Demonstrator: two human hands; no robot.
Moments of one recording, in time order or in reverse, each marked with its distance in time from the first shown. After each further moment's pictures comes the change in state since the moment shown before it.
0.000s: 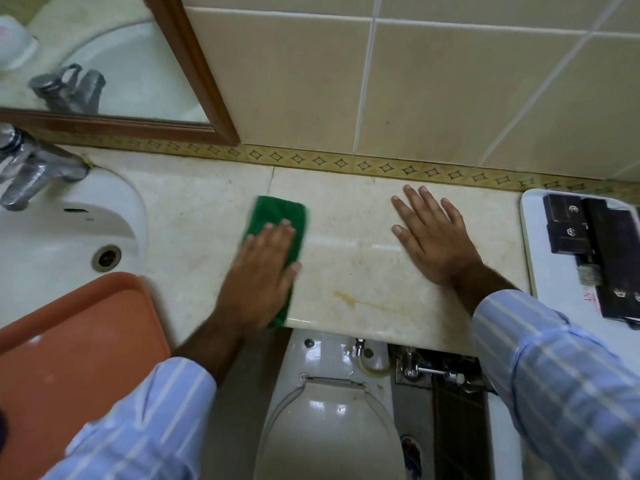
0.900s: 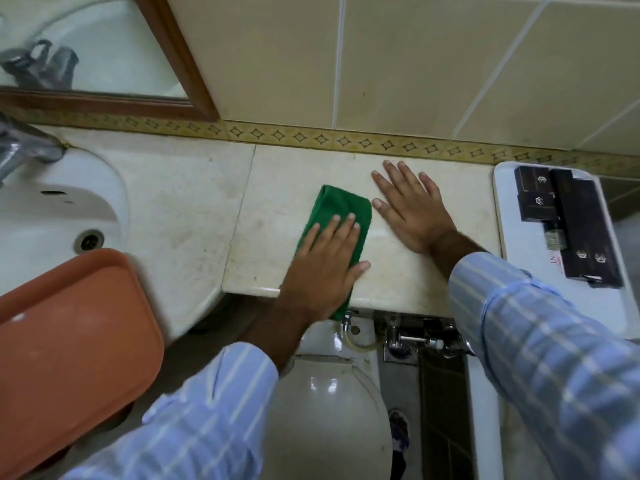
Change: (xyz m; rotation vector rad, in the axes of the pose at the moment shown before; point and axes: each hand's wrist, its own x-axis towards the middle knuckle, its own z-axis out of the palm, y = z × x) left_hand 0.003 0.109 0.029 -0.022 -0.048 0.218; right_hand -0.002 0.001 -0.004 0.049 -0.050 -0.016
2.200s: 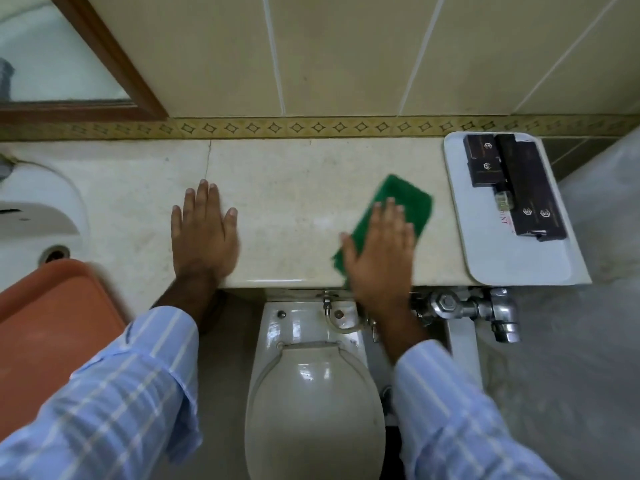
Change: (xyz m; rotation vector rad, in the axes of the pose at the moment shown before) left_hand -0.007 -0.104 -0.014 0.083 0.253 -0.474; right_hand -0.109 -0.081 0.036 0.111 0.267 0.555
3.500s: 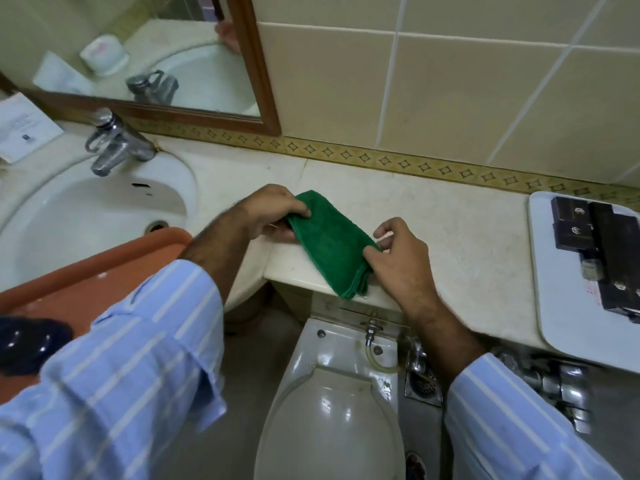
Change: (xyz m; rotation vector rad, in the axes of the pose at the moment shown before) left_hand 0.035 -0.005 -0.101 -0.953 -0.508 -0.534; right_hand 0.010 -0.078 -0.059 0.745 -0.289 -0.033
